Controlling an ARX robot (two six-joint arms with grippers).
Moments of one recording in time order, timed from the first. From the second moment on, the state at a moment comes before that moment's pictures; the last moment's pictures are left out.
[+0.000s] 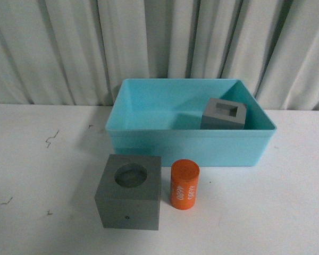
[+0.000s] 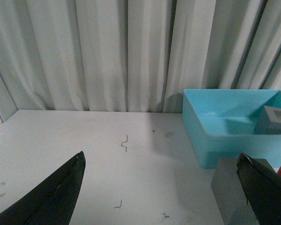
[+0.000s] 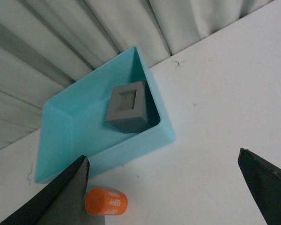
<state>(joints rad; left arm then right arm) 0.00 0.01 0.01 0.00 0.00 -0.01 0.05 1.06 0.67 -0.04 0.00 0.52</state>
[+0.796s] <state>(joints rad) 0.00 0.01 0.01 0.00 0.00 -0.01 0.00 0.78 0.19 0.59 0.00 0.01</state>
